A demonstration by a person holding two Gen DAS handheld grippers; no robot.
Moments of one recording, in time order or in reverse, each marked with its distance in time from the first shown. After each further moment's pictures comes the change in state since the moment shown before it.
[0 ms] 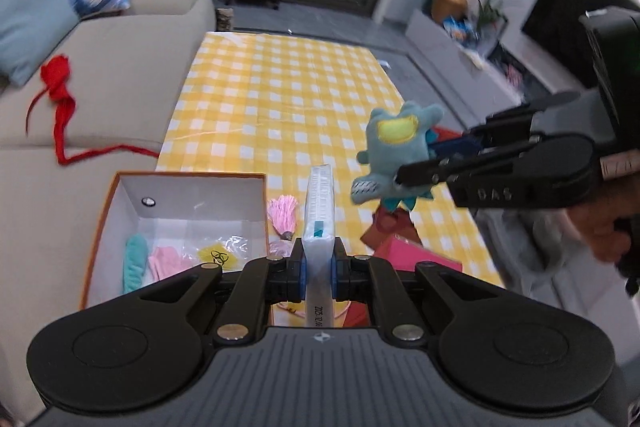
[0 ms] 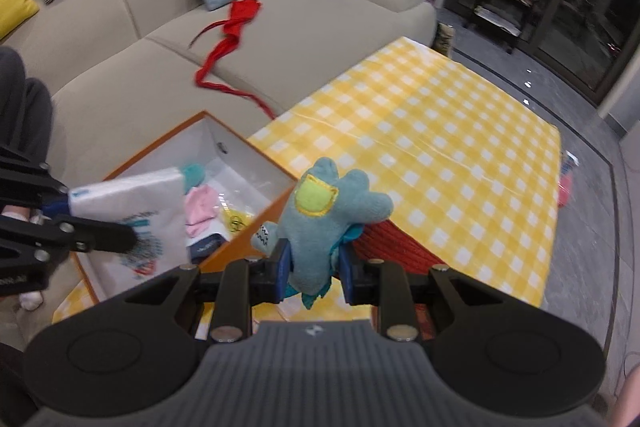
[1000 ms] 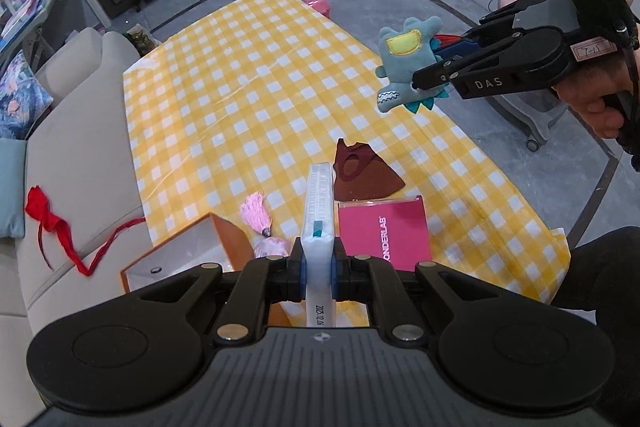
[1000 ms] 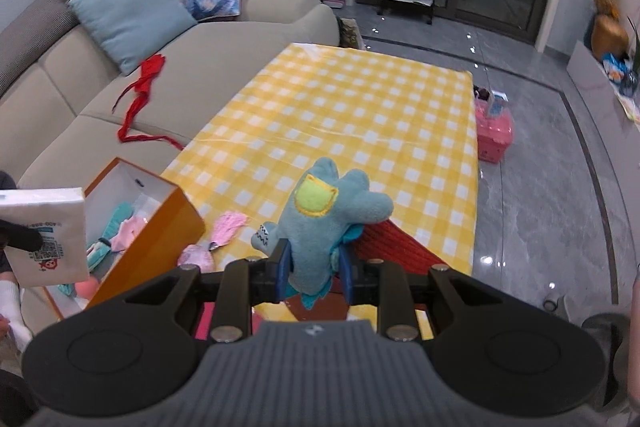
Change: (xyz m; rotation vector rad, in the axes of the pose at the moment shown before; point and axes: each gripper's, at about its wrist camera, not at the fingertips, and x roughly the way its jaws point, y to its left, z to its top) left arm 0.016 -0.168 0.067 0.538 0.319 0.114; right arm -0.066 -0.160 -0.087 0.296 -0.086 -0.052
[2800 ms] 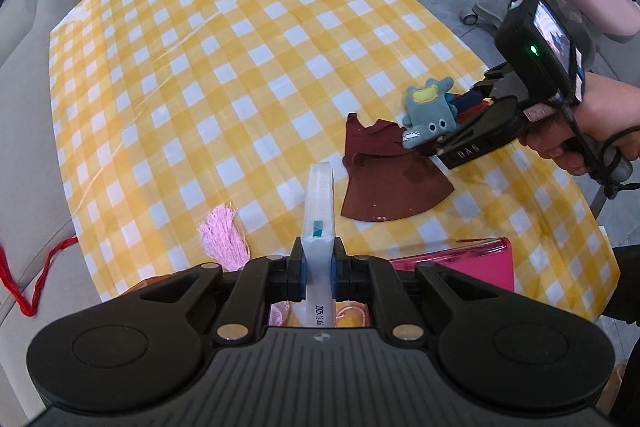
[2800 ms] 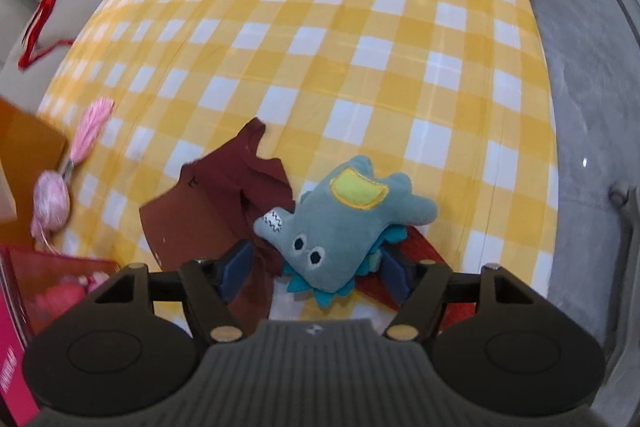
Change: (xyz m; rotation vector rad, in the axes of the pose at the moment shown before) left arm 0.205 0.020 0.068 0.032 0.214 -0.080; right arm 0.281 -0.102 -0.086 0.171 0.381 0.066
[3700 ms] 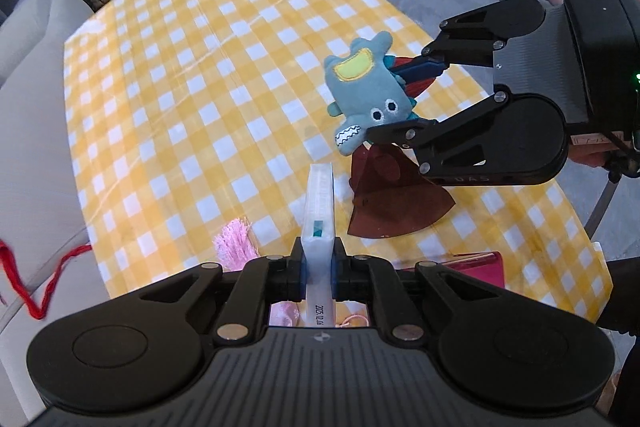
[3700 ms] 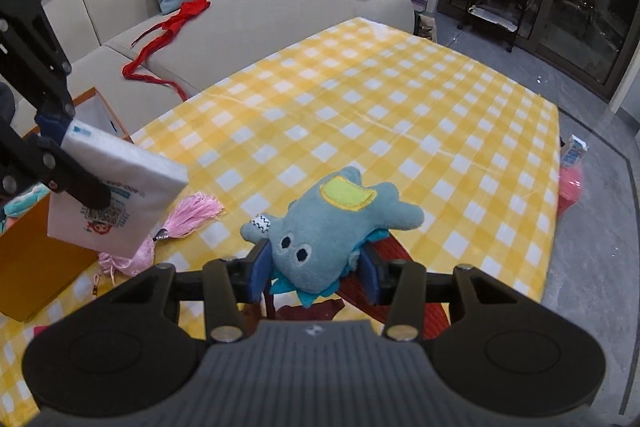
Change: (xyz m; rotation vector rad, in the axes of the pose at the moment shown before) left arm -0.028 0.011 0.003 -0.023 -0.057 0.005; right arm -0.102 0.093 0.037 -0.455 -0.357 0.016
